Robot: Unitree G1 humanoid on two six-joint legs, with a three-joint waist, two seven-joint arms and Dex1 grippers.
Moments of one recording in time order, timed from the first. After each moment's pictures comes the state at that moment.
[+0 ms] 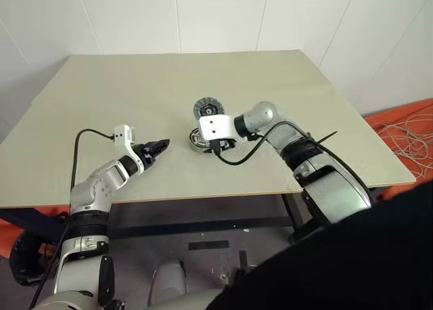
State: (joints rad) left arm -0.39 0.33 0.28 0.28 -0.55 0.64 -0.56; right arm -1.10 -0.23 0.46 1.00 -0.28 -0.36 1.15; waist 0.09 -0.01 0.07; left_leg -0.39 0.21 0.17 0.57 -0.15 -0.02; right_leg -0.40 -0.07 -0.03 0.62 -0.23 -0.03
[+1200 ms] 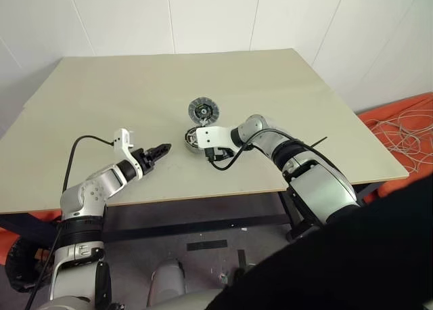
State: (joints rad) left arm -0.36 0.34 0.32 0.19 -0.68 0.85 -0.52; right arm -1.17 -0.16 0.47 1.28 -0.39 -0.40 0.99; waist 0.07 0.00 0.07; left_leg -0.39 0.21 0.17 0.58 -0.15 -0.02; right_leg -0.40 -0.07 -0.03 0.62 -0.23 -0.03
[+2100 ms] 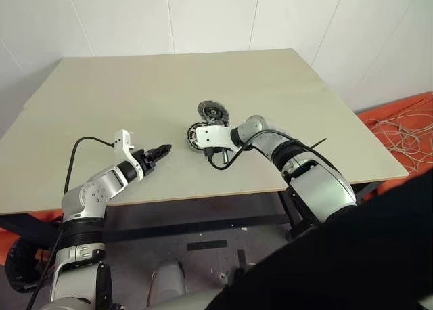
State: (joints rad) left arm -0.35 0.33 0.31 0.18 -0.68 0.83 -0.51; right arm -1.16 -0.15 0.45 1.28 -0.42 -0.40 0.94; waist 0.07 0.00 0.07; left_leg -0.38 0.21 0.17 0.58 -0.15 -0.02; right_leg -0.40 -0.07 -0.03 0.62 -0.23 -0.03
